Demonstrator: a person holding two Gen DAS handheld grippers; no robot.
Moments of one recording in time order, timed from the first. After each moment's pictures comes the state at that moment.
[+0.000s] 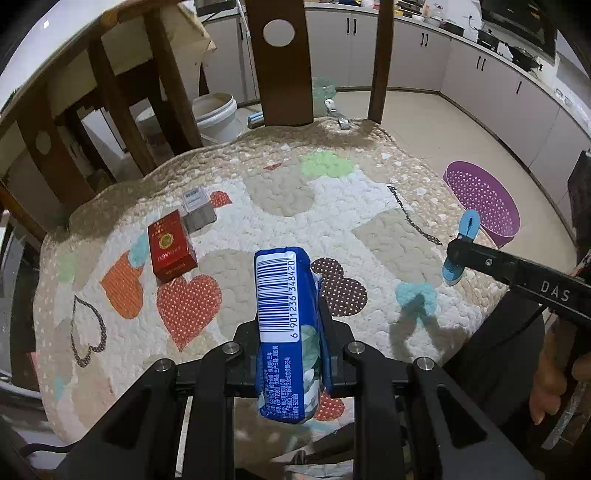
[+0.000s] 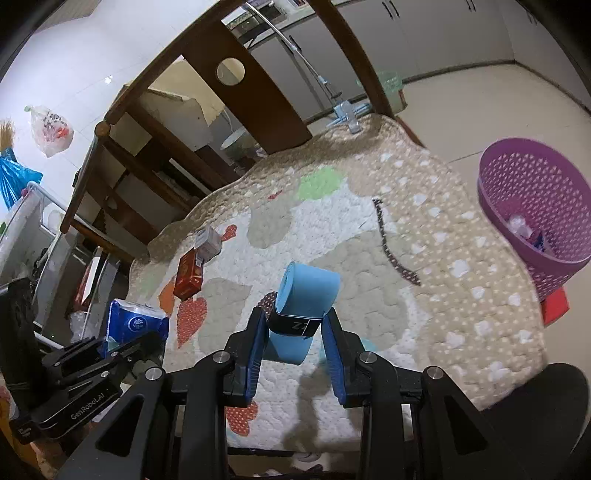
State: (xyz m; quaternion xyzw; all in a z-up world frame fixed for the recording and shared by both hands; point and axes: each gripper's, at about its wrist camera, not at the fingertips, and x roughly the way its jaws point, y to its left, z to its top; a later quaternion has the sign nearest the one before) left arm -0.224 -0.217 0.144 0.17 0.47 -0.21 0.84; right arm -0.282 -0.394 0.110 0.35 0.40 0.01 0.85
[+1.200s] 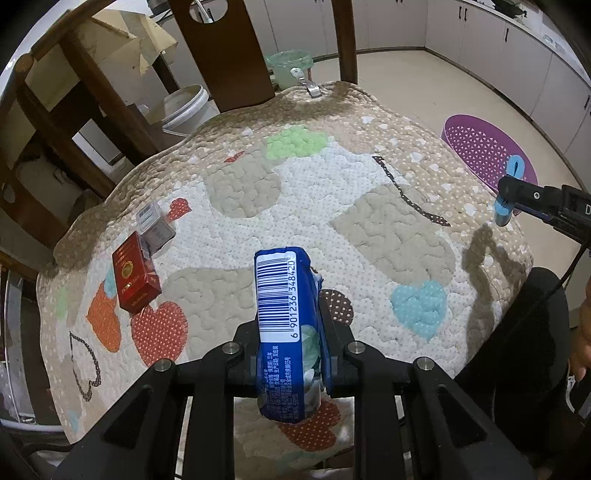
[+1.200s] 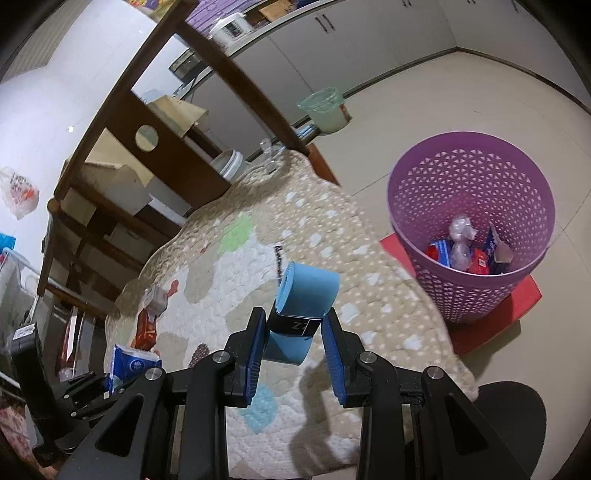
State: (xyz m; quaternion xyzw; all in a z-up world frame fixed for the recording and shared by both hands) left arm -0.204 -0.284 0.100 0.25 0.50 -0.22 0.80; right arm -0.301 -0.484 0.077 0.41 0.37 -0.08 0.83
